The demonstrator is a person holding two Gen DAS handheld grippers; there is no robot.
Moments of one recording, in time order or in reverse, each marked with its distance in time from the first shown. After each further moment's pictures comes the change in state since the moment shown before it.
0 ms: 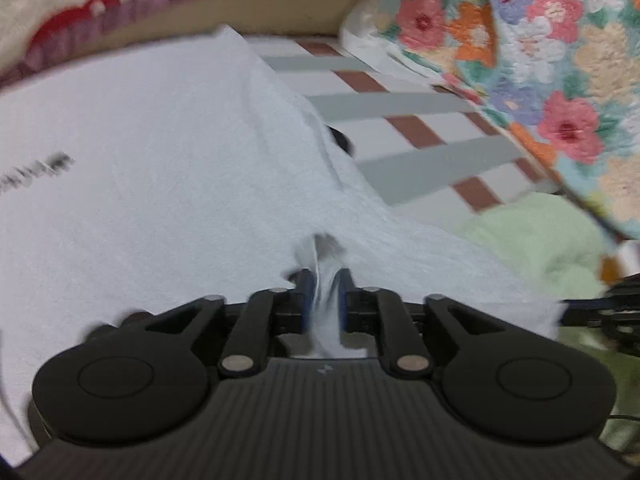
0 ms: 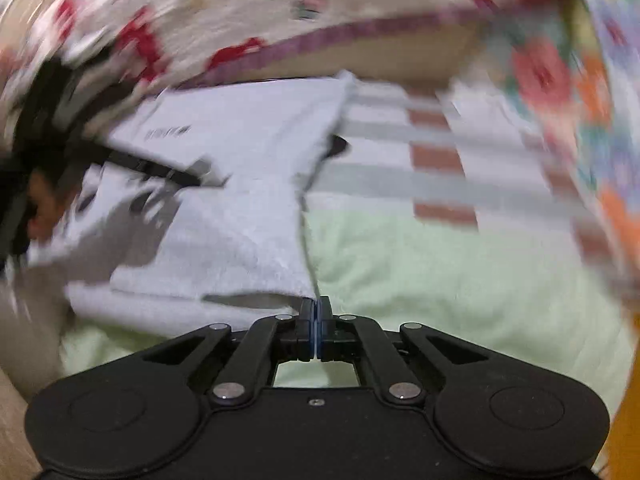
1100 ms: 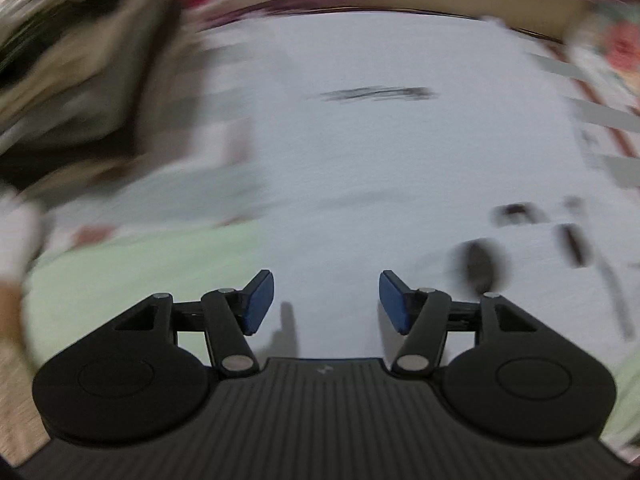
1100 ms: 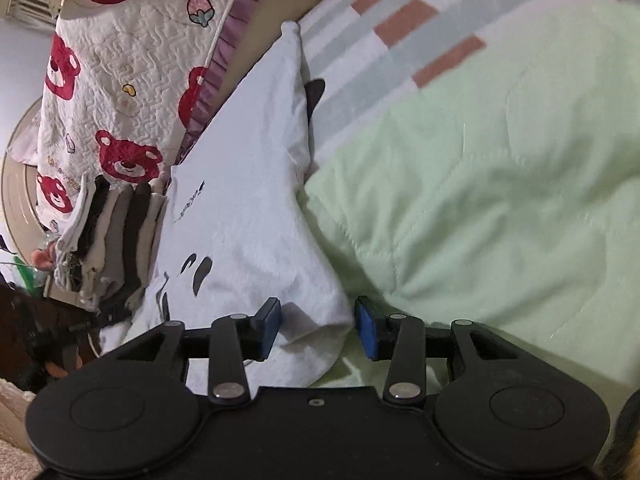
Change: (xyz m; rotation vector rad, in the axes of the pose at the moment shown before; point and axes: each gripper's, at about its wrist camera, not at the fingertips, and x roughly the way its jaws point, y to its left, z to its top) left arm -0.208 0.151 -0.091 -0.345 0.053 0.642; right arm 0.051 -0.042 -0.018 0.553 0.099 0.347
